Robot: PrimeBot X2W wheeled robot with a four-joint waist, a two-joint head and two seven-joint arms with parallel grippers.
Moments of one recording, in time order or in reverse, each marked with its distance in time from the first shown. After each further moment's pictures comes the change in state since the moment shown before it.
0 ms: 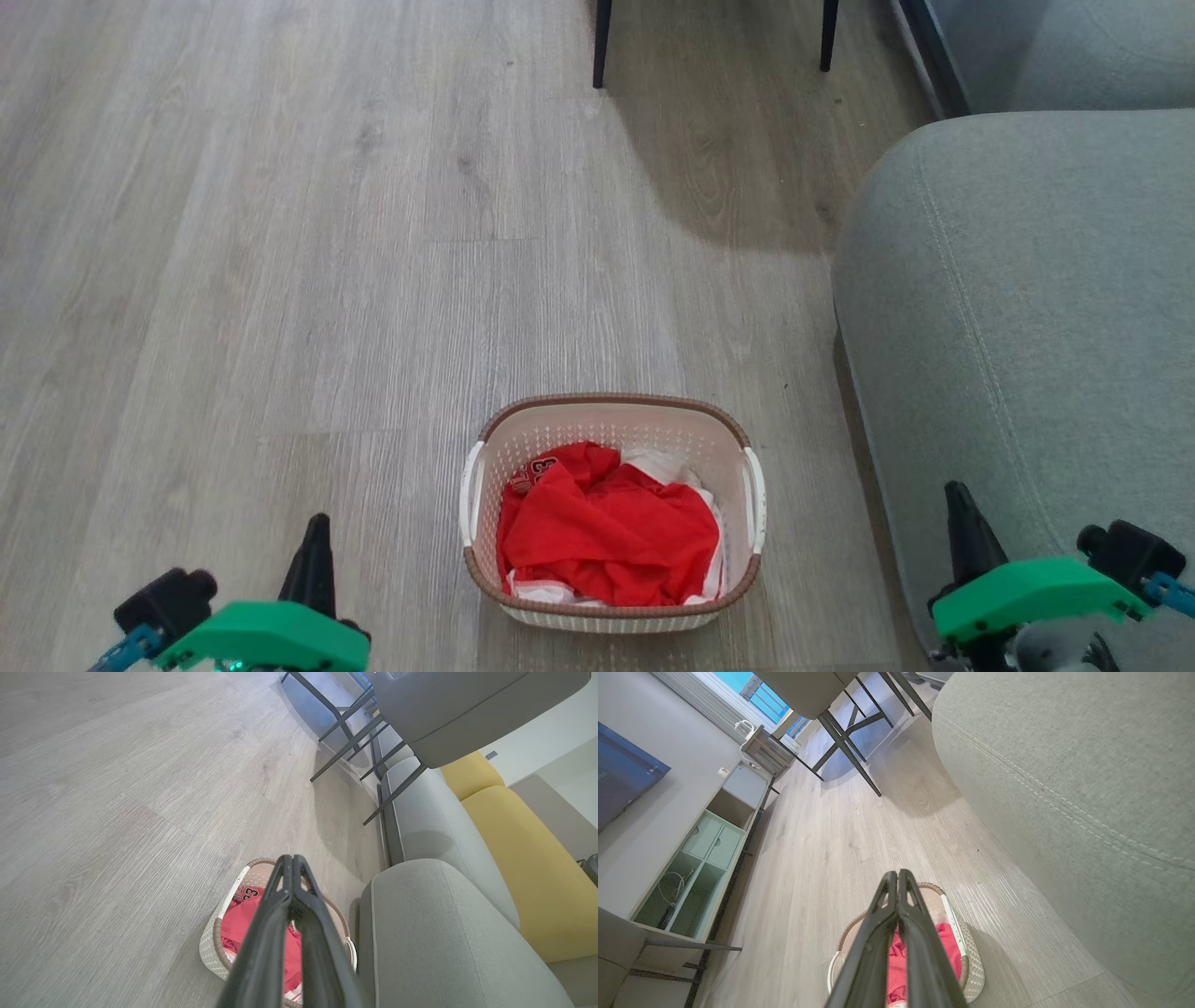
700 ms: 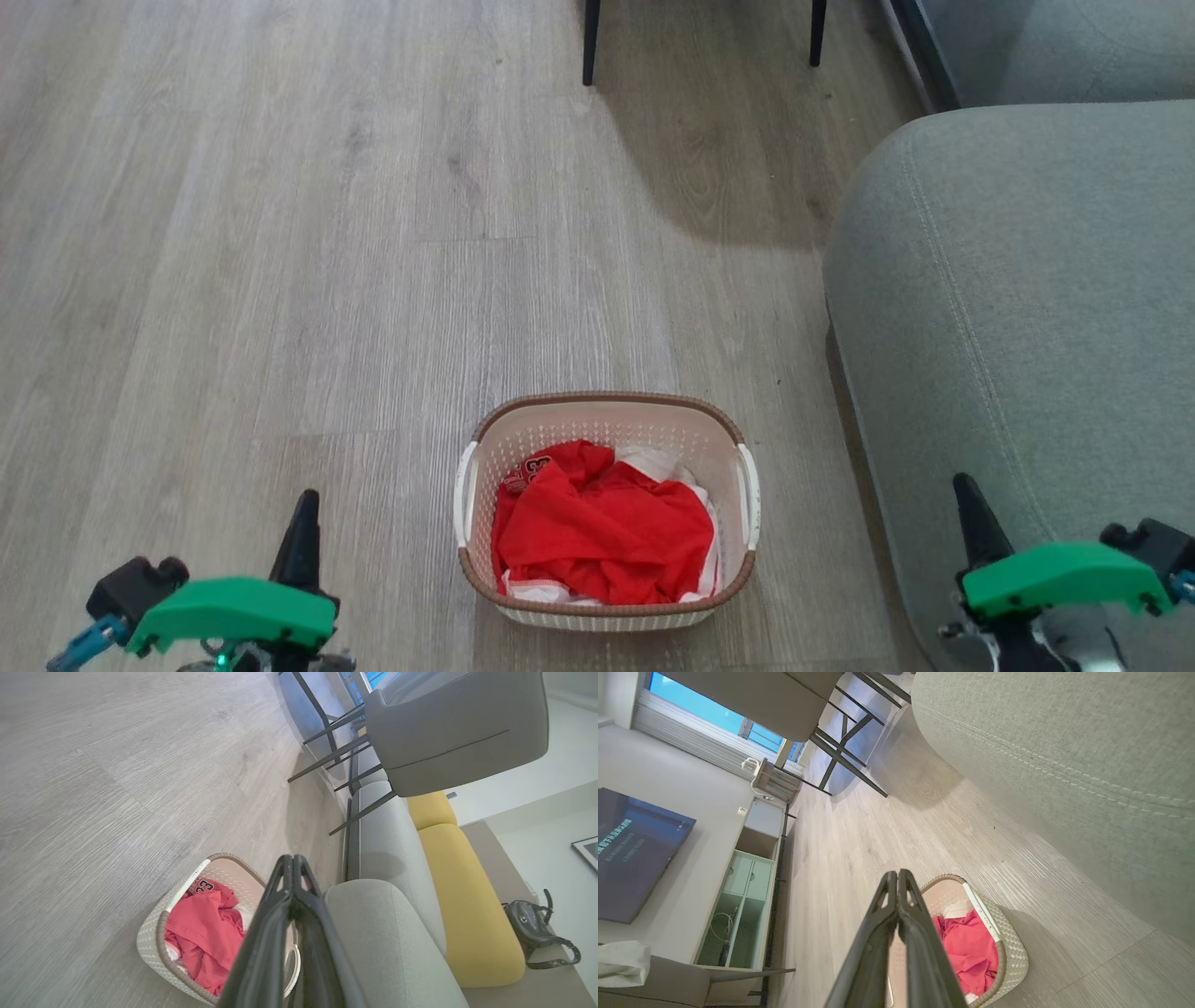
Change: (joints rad) left arm -0.048 0.001 0.047 0.015 -0.267 -0.039 0.063; right arm -0.031 -0.006 -0.034 0.021 0.263 0.000 0.064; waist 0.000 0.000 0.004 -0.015
